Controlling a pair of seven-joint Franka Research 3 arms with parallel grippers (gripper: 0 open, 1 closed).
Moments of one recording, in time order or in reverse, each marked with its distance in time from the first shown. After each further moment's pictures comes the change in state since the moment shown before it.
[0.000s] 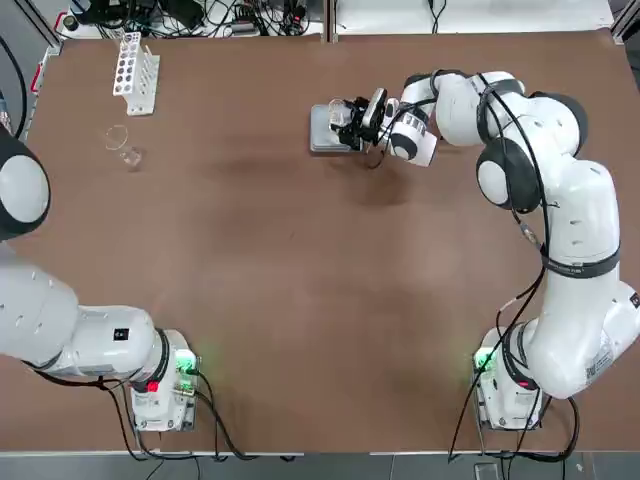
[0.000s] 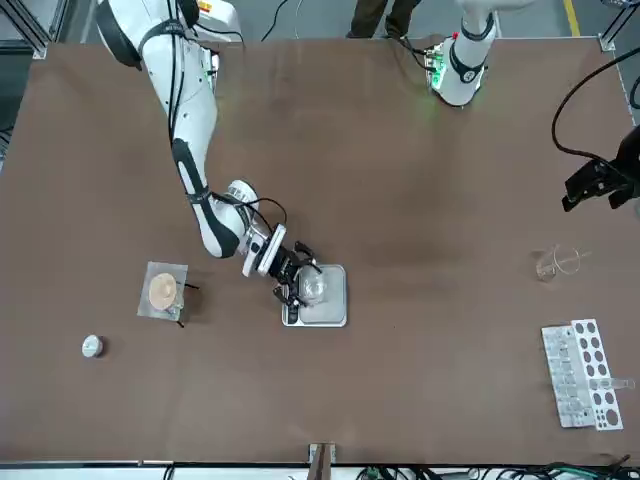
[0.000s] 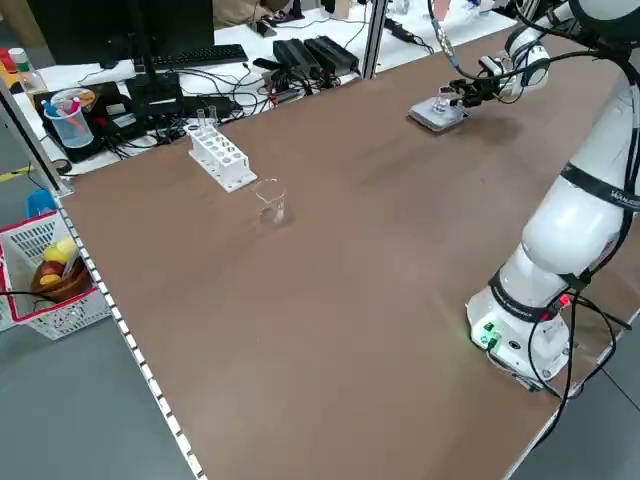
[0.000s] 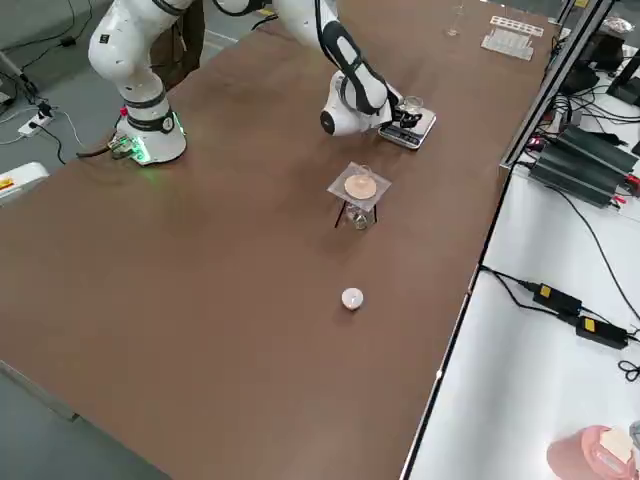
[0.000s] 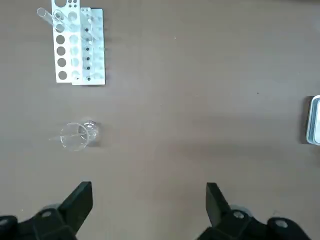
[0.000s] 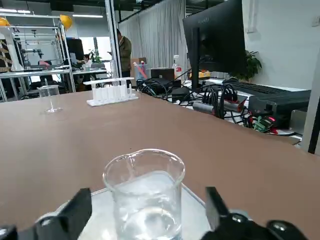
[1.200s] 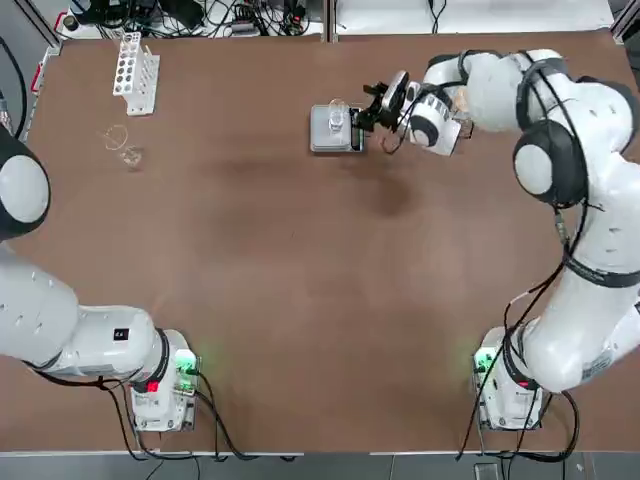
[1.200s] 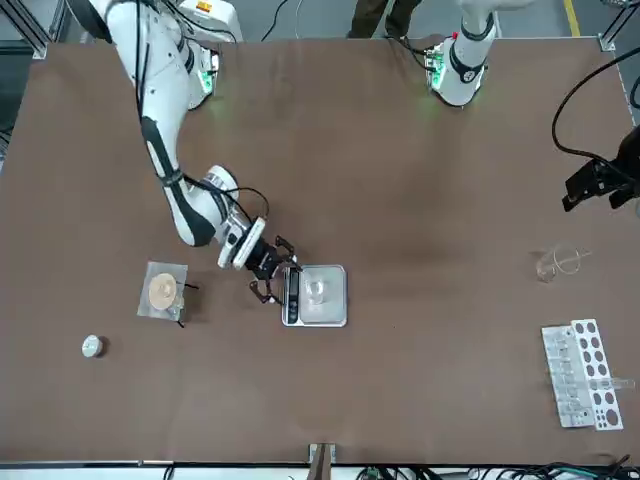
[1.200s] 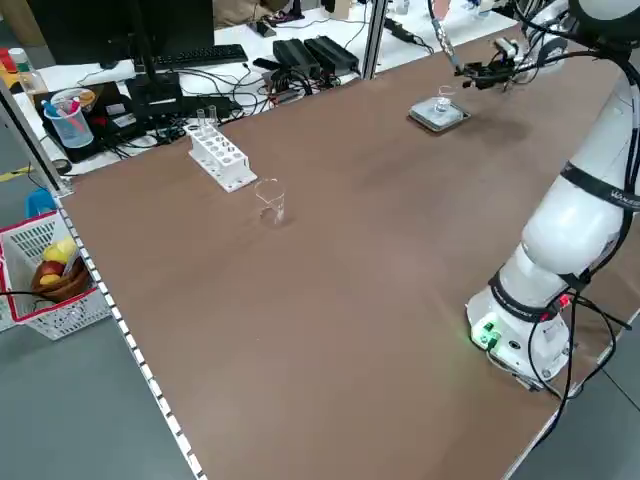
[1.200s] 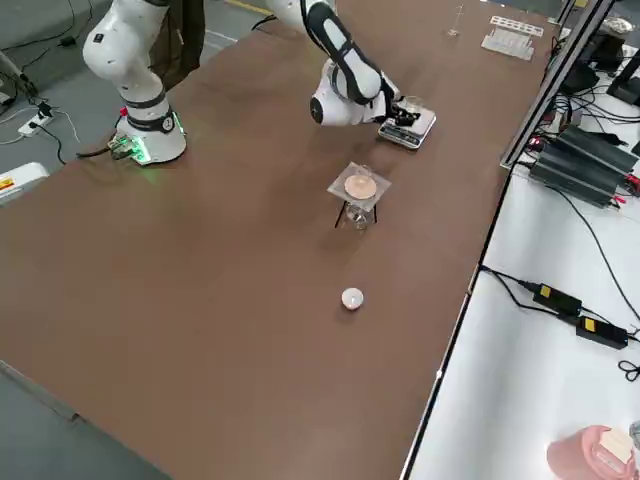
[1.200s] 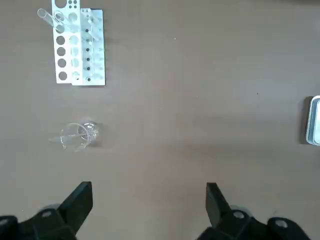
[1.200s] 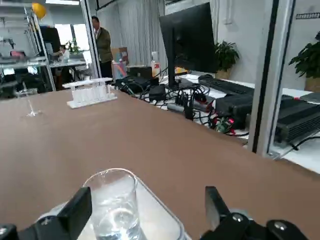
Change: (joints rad) left arm 0.000 0.000 0.000 0.002 0.000 0.000 0.000; right arm -0.138 -0.224 0.077 -0.169 -0.061 0.145 0.023
